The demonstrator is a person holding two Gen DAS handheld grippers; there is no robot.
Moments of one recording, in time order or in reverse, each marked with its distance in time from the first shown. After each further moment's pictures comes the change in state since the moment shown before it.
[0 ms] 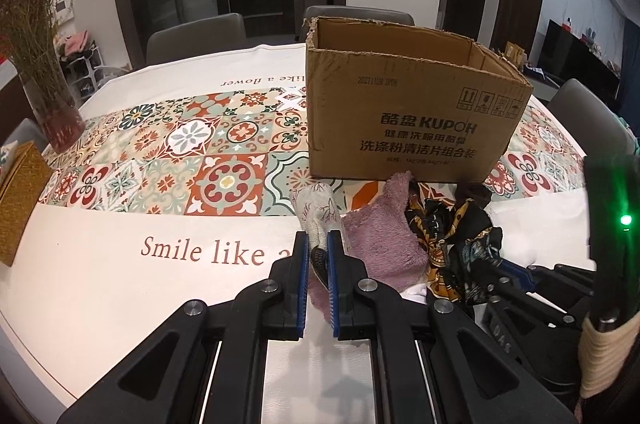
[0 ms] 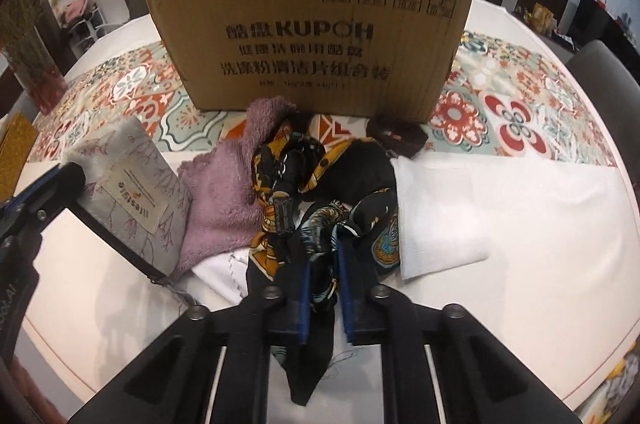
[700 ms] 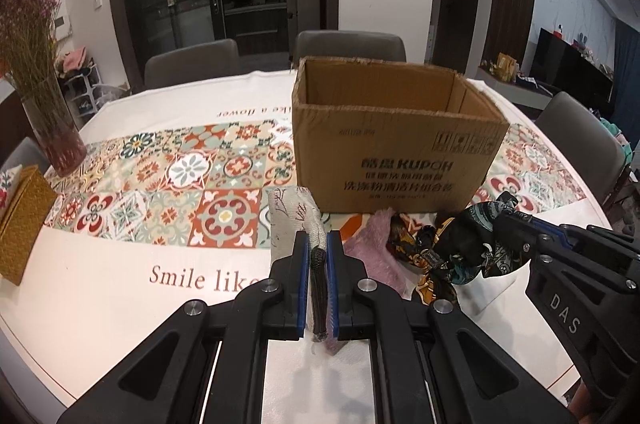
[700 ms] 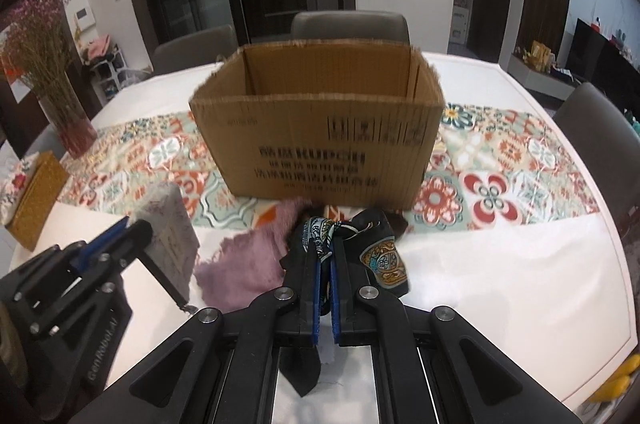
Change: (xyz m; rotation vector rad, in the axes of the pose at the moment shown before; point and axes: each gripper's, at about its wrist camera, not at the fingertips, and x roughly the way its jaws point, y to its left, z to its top) left arm -0.030 -0.012 0.026 0.017 -0.060 -0.012; right arm -0.081 -0.005 0.038 0.000 -0.194 0.045
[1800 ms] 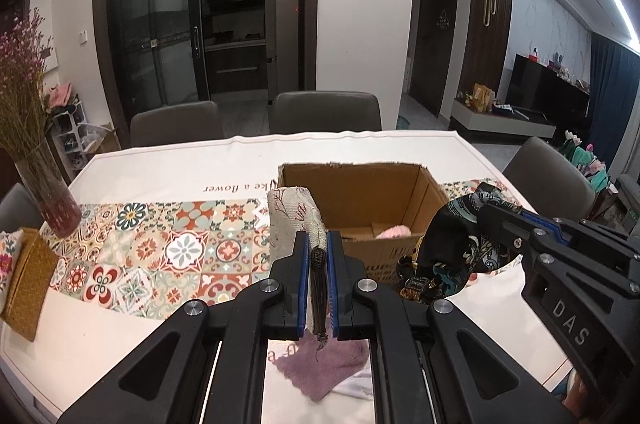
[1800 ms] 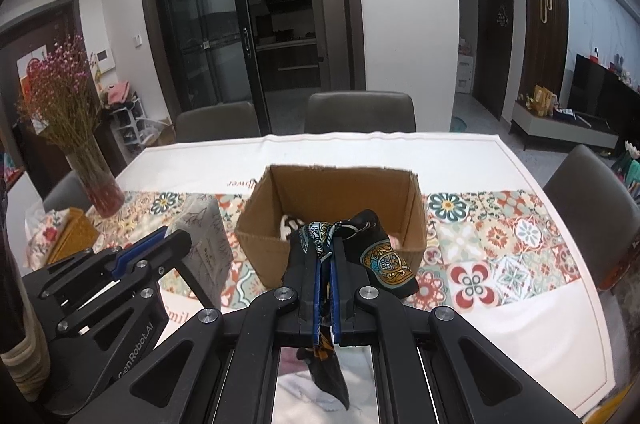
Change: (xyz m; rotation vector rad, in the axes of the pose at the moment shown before) left arm -0.061 -0.007 0.098 0.027 -0.119 -0.076; right arm -0.084 0.003 0.083 -0.008 -0.191 0.043
